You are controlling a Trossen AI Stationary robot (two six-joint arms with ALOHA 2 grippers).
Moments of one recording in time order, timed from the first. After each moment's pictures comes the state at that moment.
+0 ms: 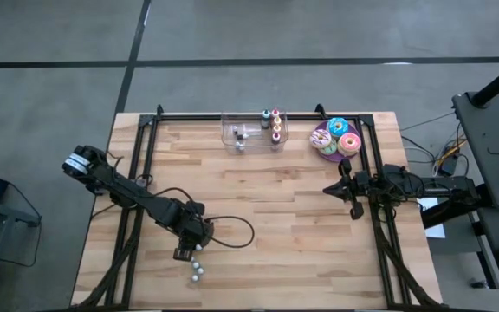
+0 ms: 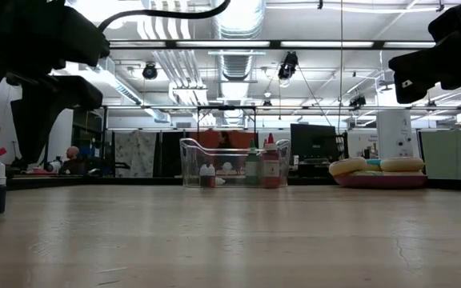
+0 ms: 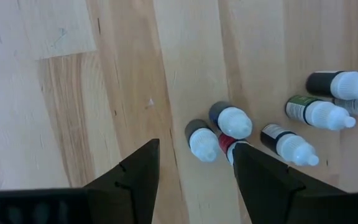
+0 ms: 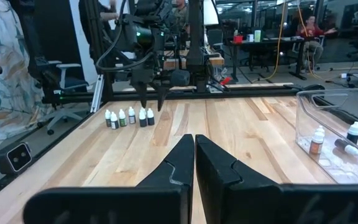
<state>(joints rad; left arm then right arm) -0.47 1.50 0.94 -0.77 0.04 -0.33 0.01 0.02 0.02 0.01 -0.10 0.10</state>
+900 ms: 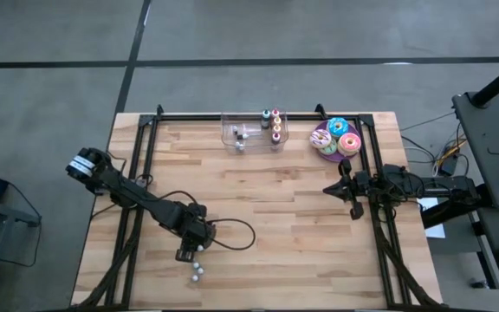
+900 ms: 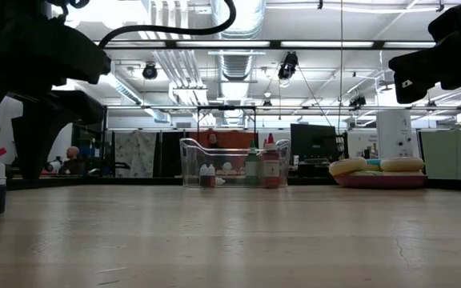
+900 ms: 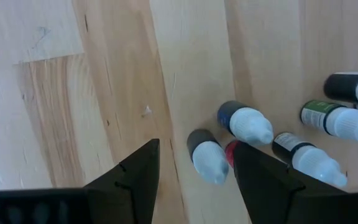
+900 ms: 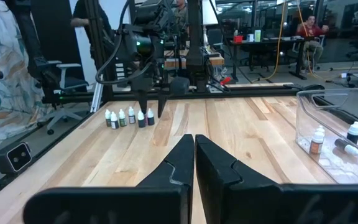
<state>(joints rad) -0.47 1.55 0.91 -0.70 0.04 -0.31 0.01 0.02 0.02 0.01 -0.10 0.10</state>
